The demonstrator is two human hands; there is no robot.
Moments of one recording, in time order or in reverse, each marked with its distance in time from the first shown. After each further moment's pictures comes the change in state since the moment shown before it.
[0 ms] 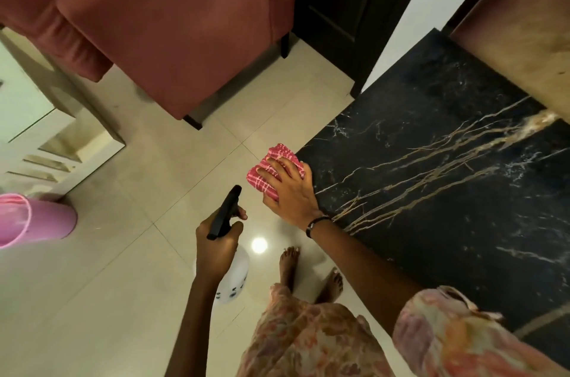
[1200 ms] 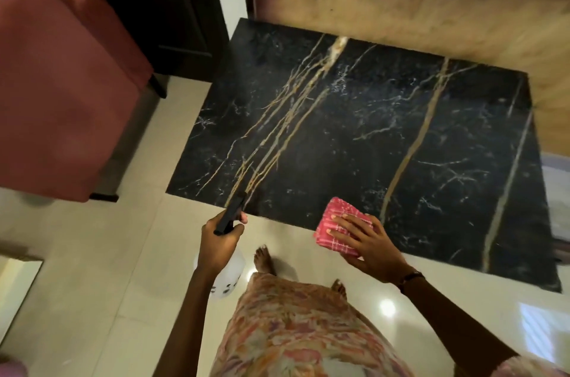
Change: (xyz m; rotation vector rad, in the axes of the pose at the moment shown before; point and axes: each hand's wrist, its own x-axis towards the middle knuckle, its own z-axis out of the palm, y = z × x) left_hand -0.082 0.008 0.095 0.089 -0.576 0.107; right_hand -0.410 0.079 0.018 -0.065 -0.045 0.397
